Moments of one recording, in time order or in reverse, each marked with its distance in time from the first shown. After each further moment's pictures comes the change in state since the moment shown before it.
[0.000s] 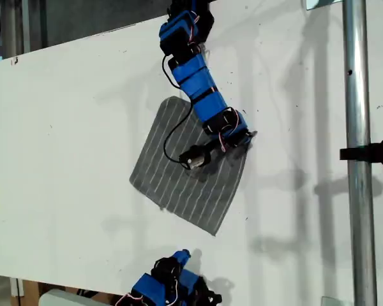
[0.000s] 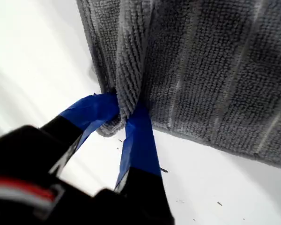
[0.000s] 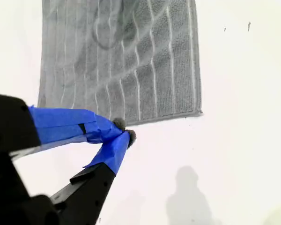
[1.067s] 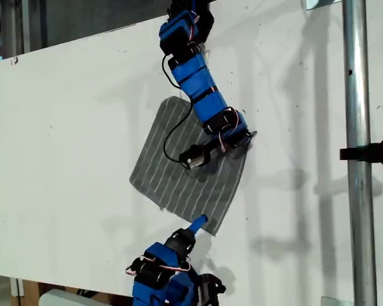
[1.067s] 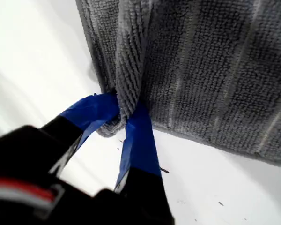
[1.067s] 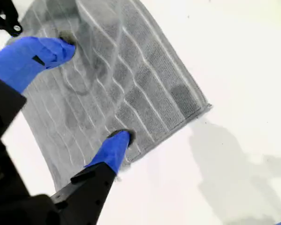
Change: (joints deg) arm 0 0.6 -32.6 -17.1 -2.8 25.8; arm 1 -0.2 0.1 0.4 -1.6 0.7
